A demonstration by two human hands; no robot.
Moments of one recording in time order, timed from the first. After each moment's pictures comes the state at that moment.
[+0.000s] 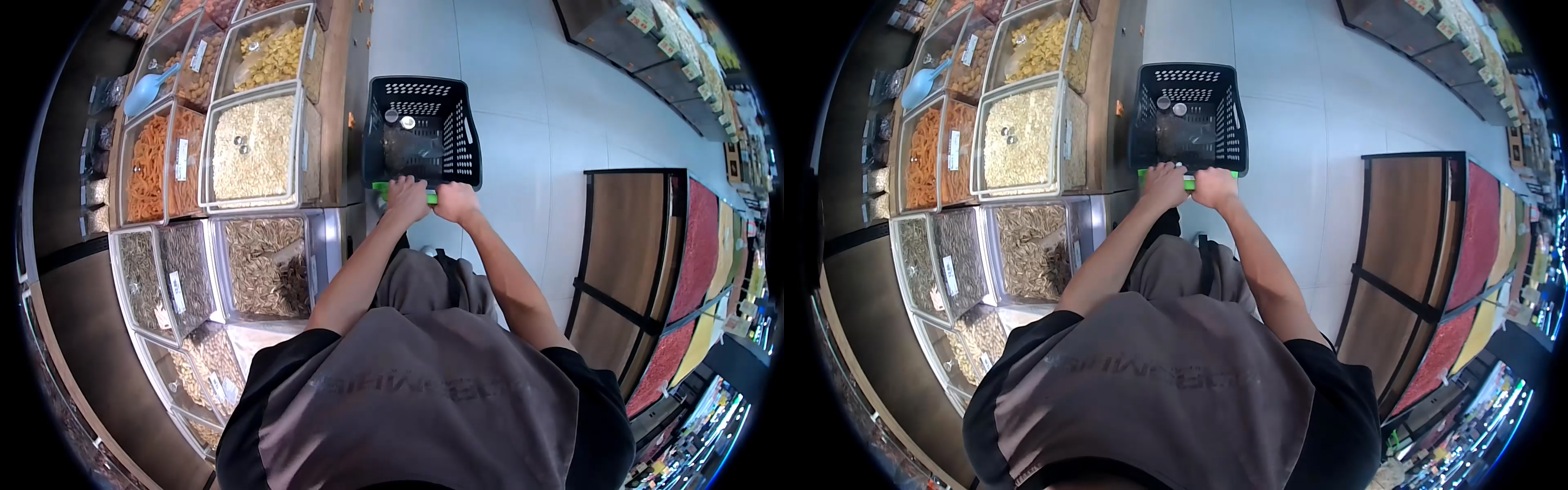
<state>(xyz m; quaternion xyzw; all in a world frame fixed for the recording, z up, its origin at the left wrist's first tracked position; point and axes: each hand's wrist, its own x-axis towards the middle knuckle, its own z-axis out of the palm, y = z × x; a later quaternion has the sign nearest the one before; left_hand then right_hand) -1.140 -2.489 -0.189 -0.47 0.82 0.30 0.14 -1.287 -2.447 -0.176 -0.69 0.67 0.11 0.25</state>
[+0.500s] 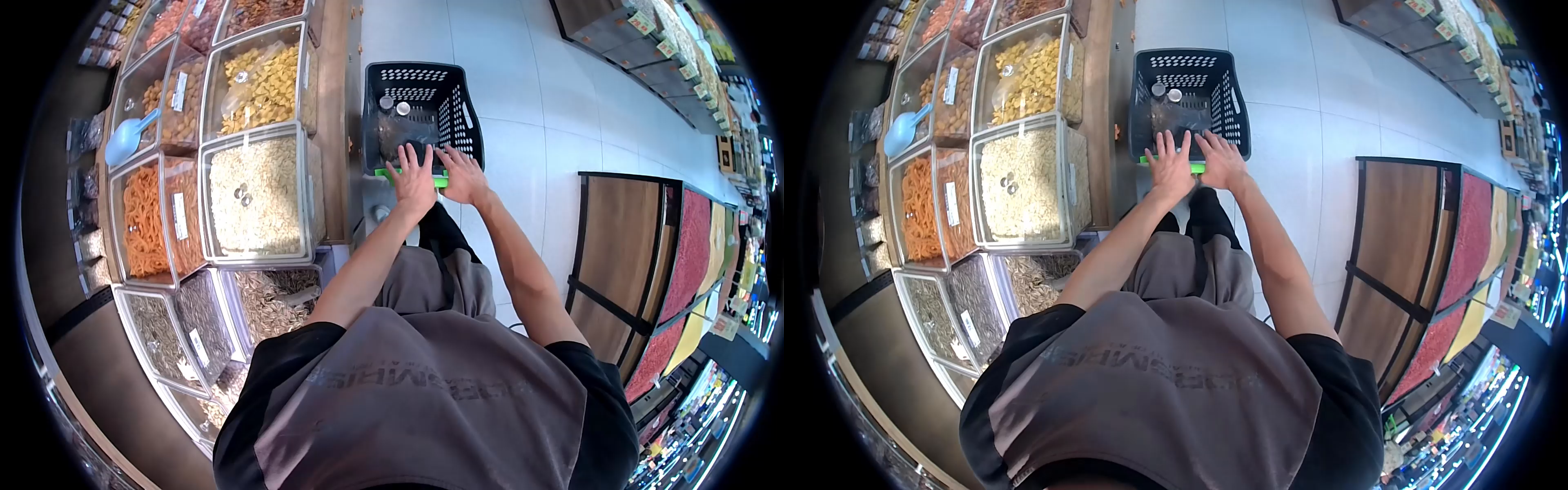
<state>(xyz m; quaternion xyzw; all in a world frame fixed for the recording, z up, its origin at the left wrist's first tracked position) -1.173 -2.610 -0.191 -0.53 0.82 0.22 0.00 -1.324 -2.587 -0.174 -0.68 0.68 0.04 0.26</state>
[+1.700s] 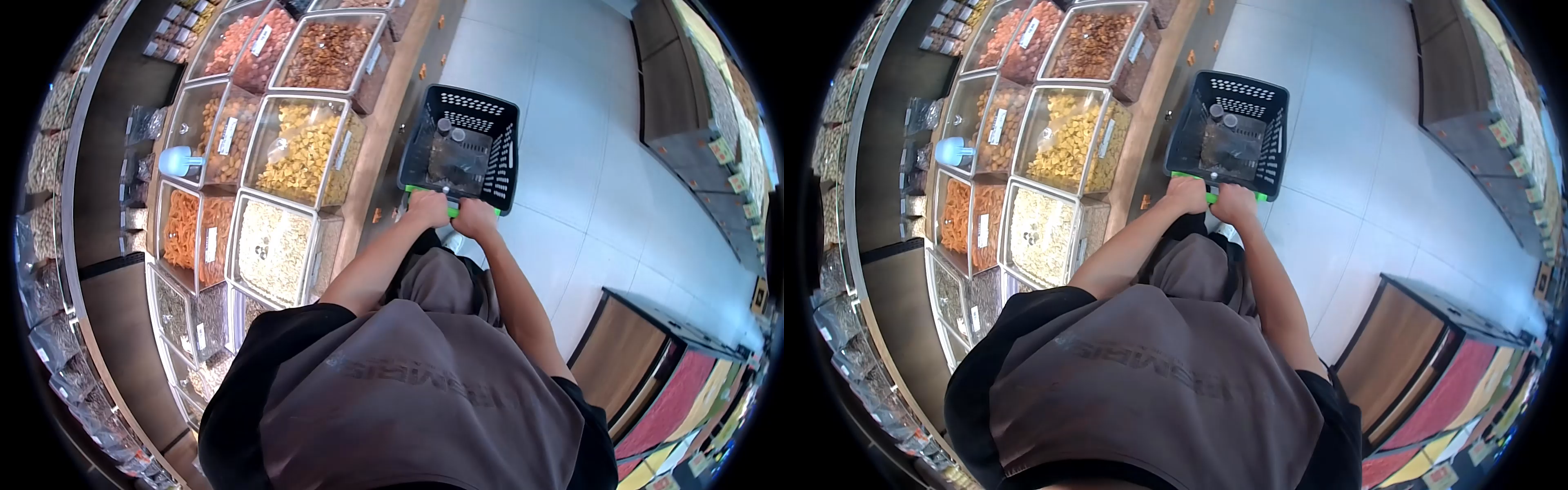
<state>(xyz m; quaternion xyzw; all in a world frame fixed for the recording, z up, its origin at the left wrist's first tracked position) -1.264 -2.856 -0.178 -0.56 0.74 0.31 0.22 -1.412 -2.827 -0.185 -0.69 0.63 0.07 0.34</state>
